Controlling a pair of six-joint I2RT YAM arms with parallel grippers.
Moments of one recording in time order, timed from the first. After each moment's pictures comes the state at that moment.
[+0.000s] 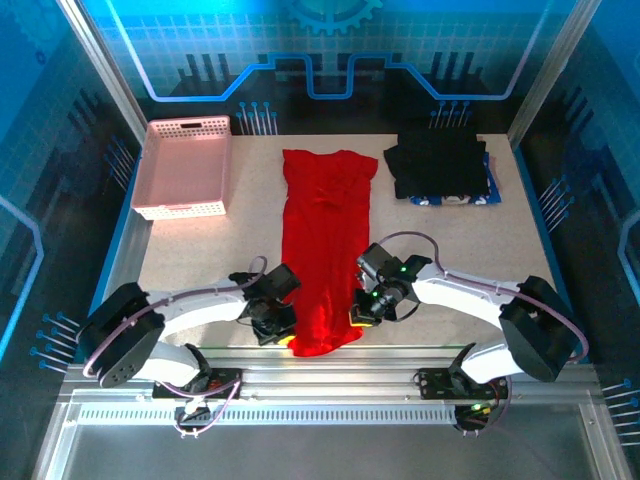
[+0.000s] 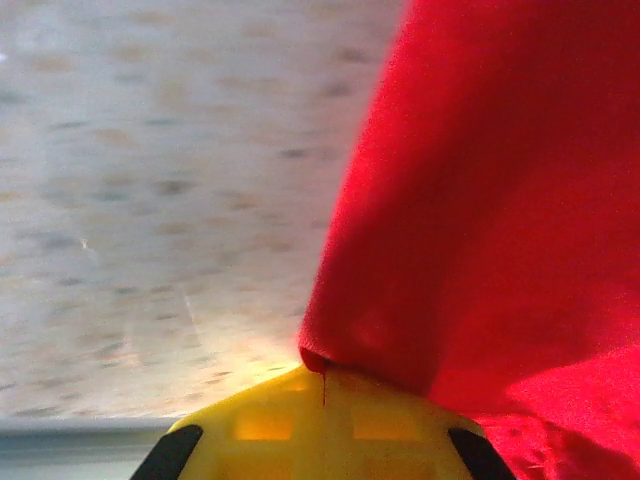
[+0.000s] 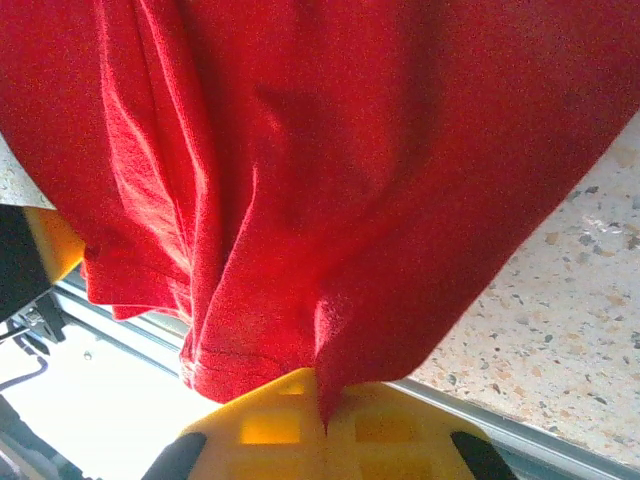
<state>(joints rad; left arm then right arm) -0.80 1.40 0.62 -0.59 0.31 -1.26 0.77 1.41 0.77 -0.65 -0.44 0.84</state>
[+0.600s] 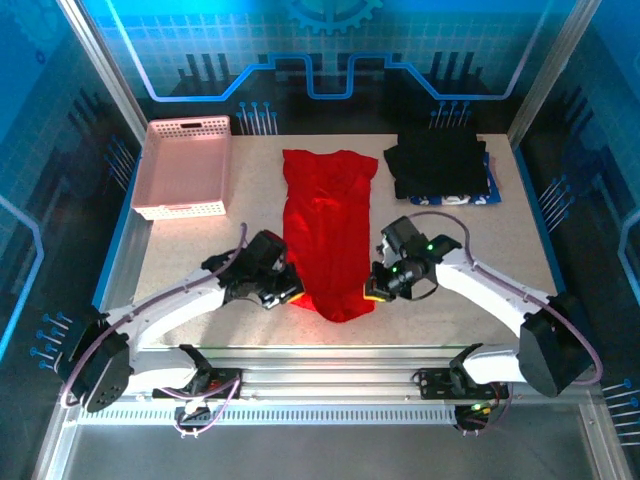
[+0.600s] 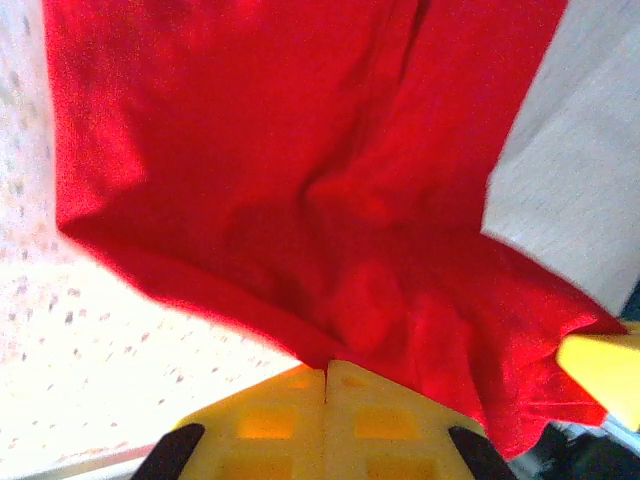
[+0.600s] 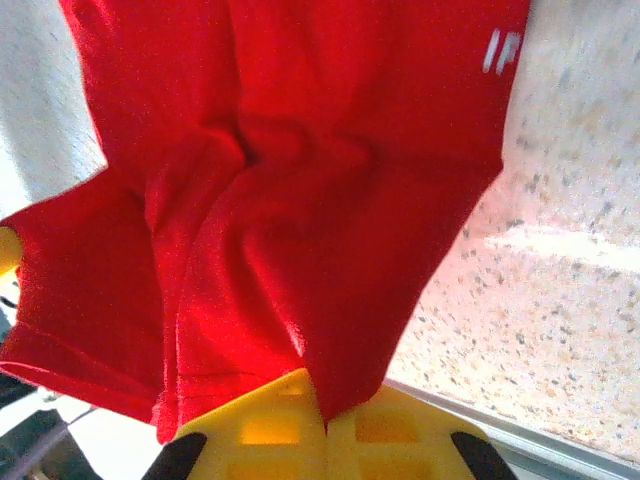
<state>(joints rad) -0.62 1.23 0.77 -0.54 0.30 -1.12 0.54 1.34 0.90 -0.80 -0.47 0.74</state>
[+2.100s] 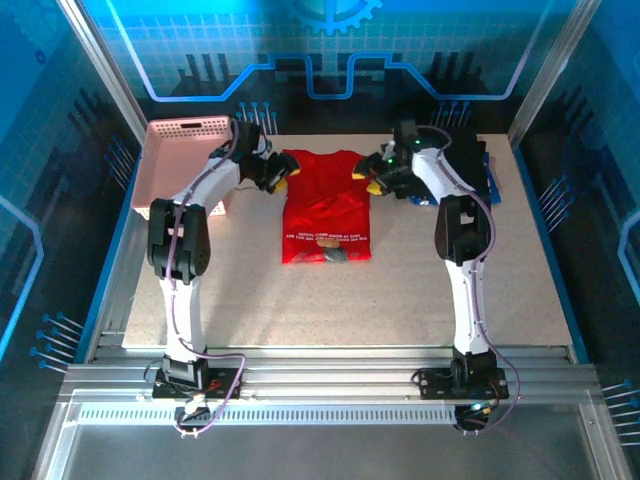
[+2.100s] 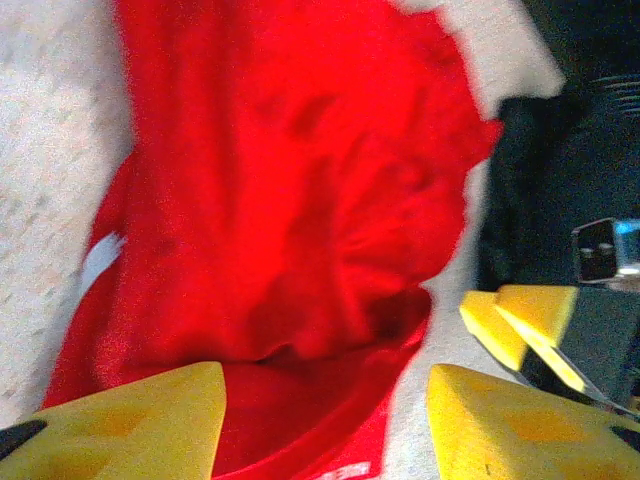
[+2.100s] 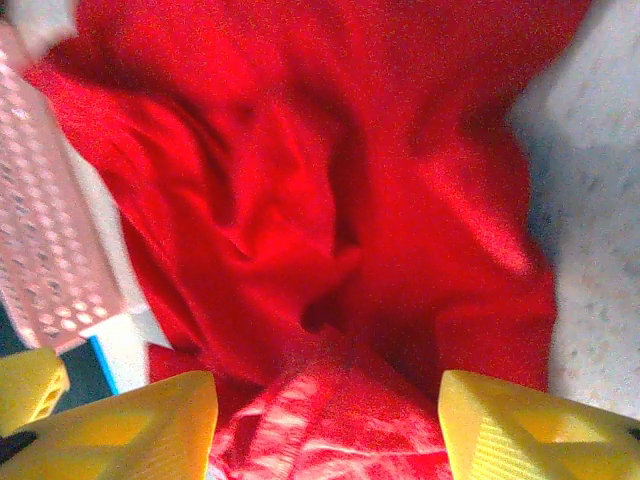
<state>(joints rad) -0.14 2.13 1.80 -0.52 0.50 -0.82 0.17 2.43 2.17 -0.83 -0.61 0.66</state>
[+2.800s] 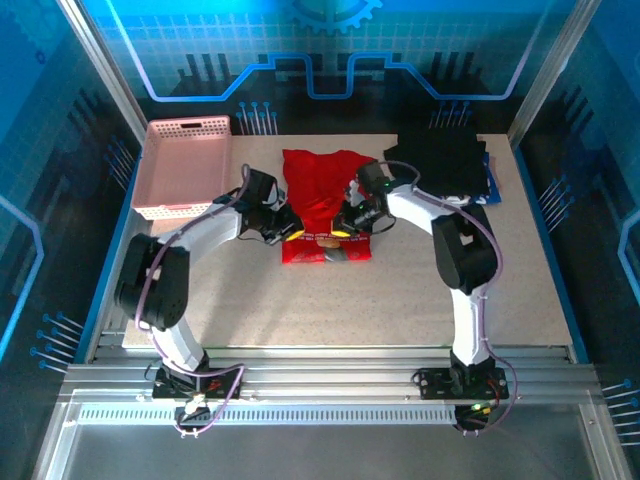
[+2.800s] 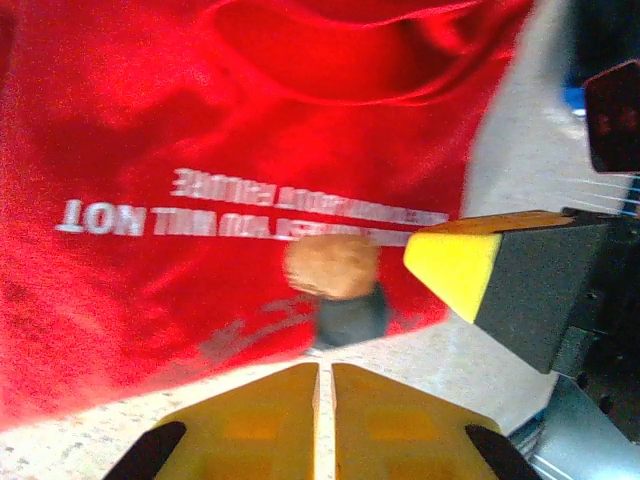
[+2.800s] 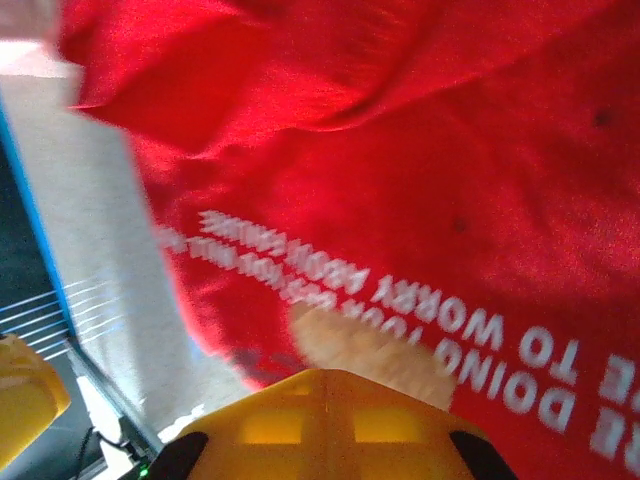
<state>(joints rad) -0.31 1.75 1.17 -0.44 0.49 -0.83 0.42 2.11 1.53 -0.59 -0.60 0.60</state>
